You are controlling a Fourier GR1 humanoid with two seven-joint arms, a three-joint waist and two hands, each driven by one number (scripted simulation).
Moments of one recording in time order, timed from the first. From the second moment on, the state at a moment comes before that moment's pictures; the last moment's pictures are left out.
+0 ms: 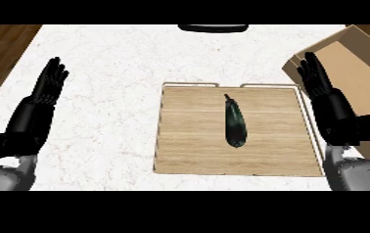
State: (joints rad) left arm -0.13 0.61 -0.25 -1.58 0.35 0.31 -0.19; right arm -0.17 -0.31 0.06 -1.61 -0.10 -0.12 0.04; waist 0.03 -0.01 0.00
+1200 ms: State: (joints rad) left arm -0.13 0.45 -0.25 -1.61 0.46 0.39 0.06; right arm -0.26 -0.71 0.16 -1.82 0.27 0.11 0.84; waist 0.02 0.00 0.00
